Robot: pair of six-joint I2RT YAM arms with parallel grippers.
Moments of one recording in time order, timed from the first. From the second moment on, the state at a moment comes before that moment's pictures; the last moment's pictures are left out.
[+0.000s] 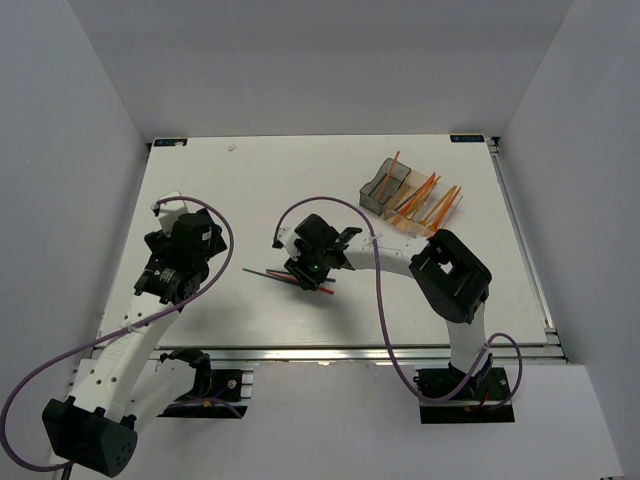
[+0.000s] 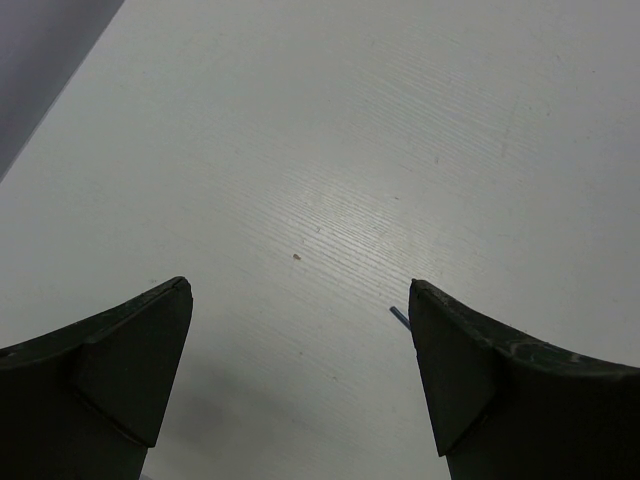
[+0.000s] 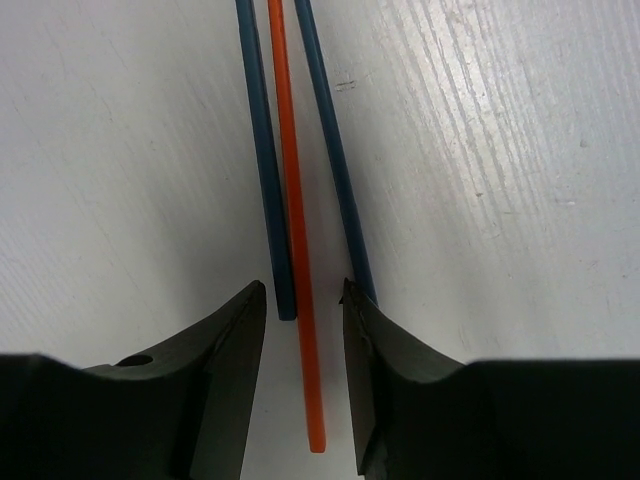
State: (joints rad) left arm -0.32 0.88 0.82 -0.61 -0.64 -0.51; right arm 0.93 1.97 1.30 -0.34 -0.24 -0.18
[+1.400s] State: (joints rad) left arm -0.32 0.88 0.82 -0.60 -0.62 -0.50; right arm 0.97 1.89 1.23 -0.42 -0.05 -0.26
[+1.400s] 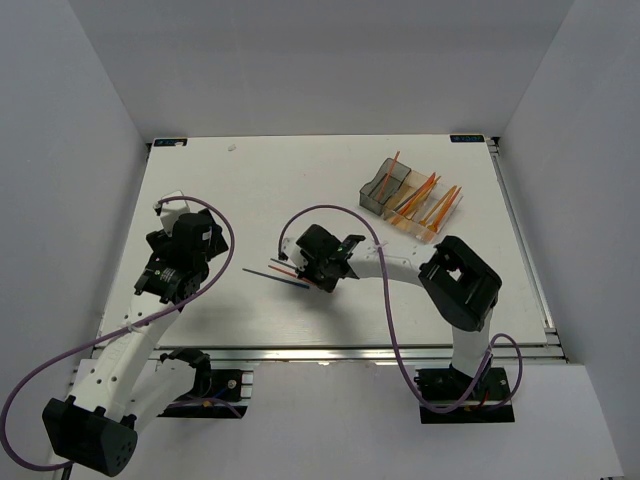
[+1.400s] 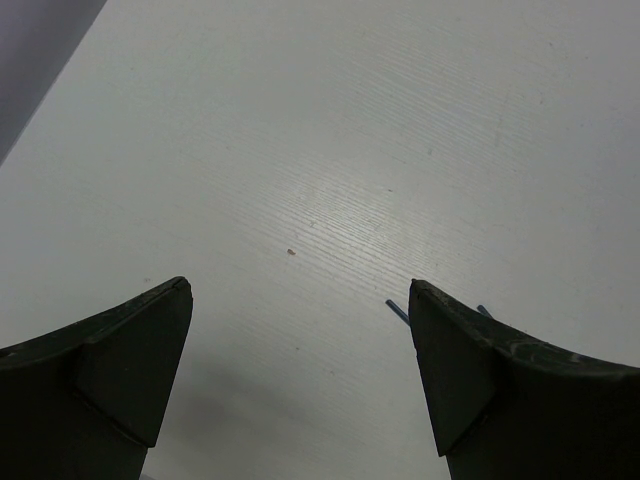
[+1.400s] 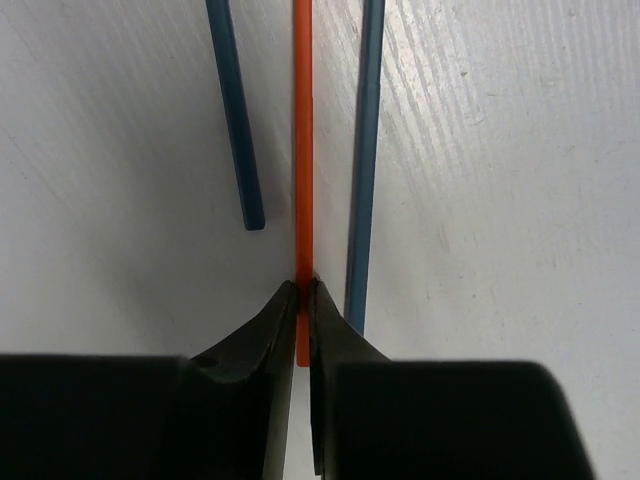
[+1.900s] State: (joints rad) left arm -0.32 0.88 0.82 -0.60 -0.62 -0.50; right arm 1.00 1.86 1.19 -0.38 -0.03 -0.22
